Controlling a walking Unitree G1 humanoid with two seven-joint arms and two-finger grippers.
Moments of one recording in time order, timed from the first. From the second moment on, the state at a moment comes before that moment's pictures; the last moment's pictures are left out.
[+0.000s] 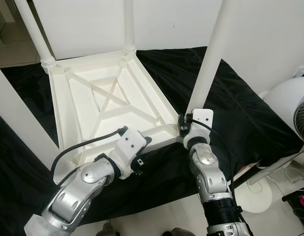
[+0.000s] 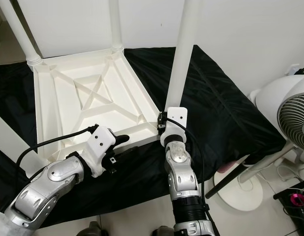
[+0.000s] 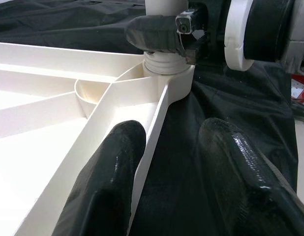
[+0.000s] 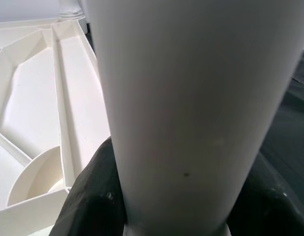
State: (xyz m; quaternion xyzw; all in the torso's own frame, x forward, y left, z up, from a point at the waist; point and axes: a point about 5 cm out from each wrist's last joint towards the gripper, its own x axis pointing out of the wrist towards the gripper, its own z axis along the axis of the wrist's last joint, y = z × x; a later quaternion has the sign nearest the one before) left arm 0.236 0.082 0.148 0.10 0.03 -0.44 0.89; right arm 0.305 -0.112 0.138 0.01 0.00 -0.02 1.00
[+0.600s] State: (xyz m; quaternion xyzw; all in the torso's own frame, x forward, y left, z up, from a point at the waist) left arm 0.236 0.084 0.148 0.10 0.03 -0.44 0.89; right arm 0.288 -0.136 0.136 0.01 -0.02 0.04 1.00
